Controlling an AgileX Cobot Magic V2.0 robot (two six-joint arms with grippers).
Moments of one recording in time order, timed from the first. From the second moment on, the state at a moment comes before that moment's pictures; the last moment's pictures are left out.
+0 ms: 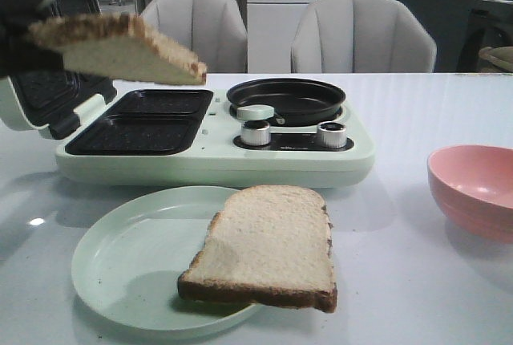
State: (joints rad) left arm -1.10 1.13 -0.56 1.59 0.81 -0.73; right arm -0.01 0.59 -0.52 0.06 0.62 0.02
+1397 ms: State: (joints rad) left arm -0.51 2.03 -1.33 1.67 0.47 -0.73; right arm -0.01 0.59 -0.52 0.06 0.63 0.02
